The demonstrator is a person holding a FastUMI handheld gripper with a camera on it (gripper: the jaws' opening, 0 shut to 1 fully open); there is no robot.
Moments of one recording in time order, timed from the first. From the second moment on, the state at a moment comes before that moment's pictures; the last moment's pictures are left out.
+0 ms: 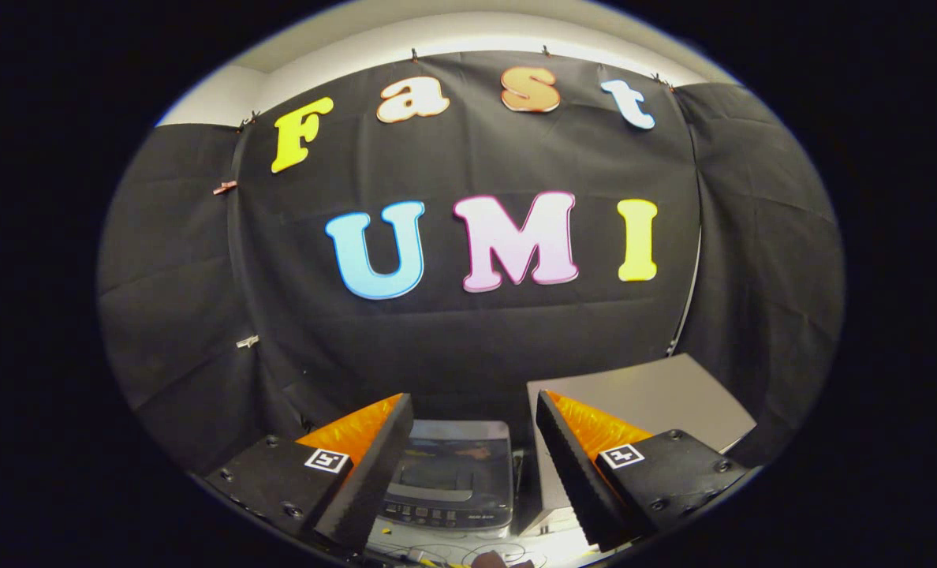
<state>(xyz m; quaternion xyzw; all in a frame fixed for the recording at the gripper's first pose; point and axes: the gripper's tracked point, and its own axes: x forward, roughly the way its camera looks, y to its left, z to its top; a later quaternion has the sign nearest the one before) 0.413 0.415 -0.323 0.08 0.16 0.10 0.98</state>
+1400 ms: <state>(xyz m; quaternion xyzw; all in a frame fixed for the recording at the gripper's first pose) 0.461 0.248 -0.279 0.05 0.07 0.06 0.99</state>
